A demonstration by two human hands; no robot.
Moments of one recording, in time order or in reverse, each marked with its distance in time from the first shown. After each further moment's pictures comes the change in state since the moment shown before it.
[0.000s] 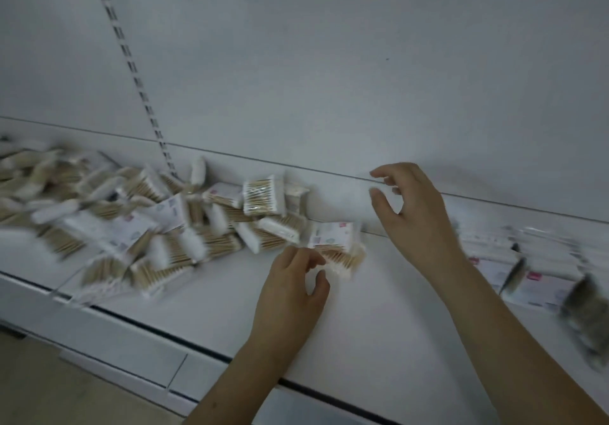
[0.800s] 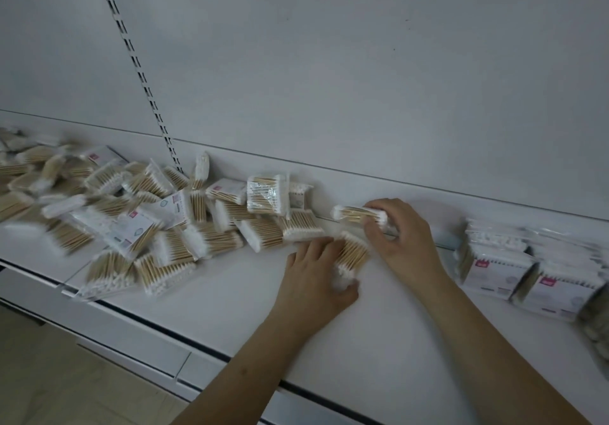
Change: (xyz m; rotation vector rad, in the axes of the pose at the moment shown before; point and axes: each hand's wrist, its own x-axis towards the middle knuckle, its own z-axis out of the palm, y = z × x) left_hand 0.023 -0.008 0.034 0.284 -0.227 0.065; right_hand -0.024 0.041 0.039 0.151 -0.061 0.030
